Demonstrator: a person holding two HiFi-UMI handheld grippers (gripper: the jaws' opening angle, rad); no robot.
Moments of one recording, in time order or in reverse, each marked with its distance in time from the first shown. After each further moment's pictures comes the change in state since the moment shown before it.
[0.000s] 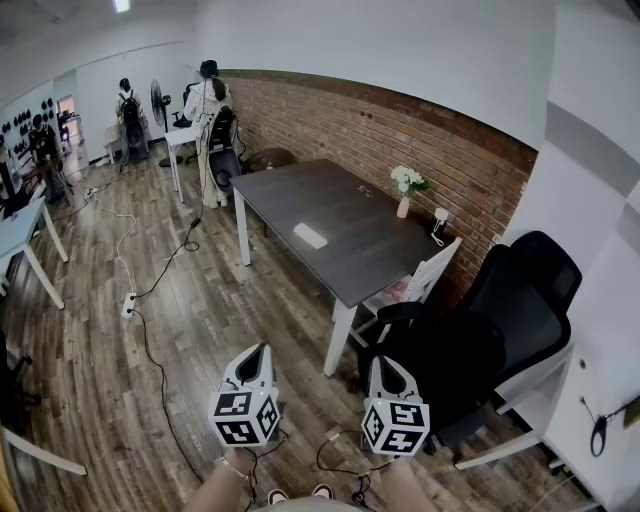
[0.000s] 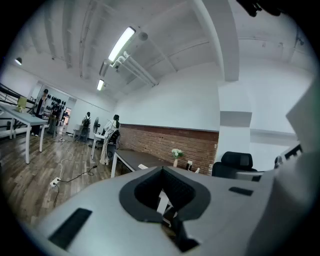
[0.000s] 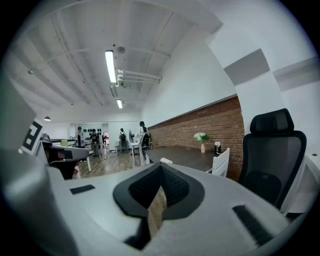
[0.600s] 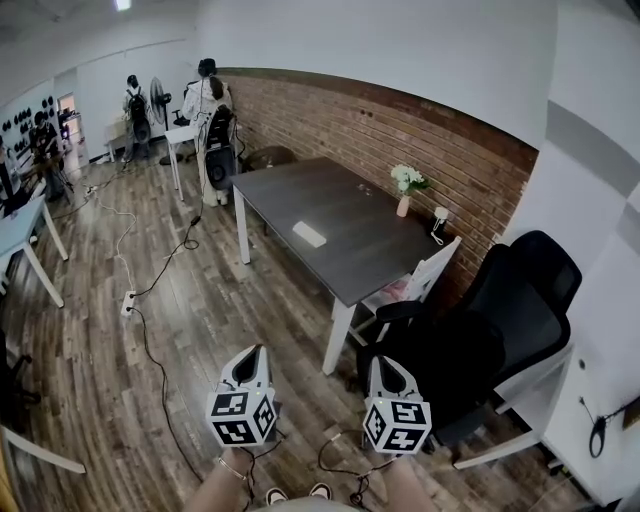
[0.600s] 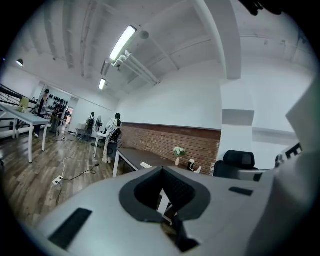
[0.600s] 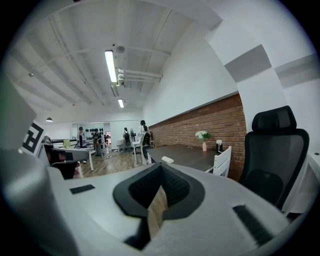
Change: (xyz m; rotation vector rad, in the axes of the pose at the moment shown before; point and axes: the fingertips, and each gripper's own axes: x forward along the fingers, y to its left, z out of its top) left arm 0.001 0.003 -0.007 -0.003 0.015 0.020; right arm 0.002 -0.007 -0.003 0.005 0.013 0.022
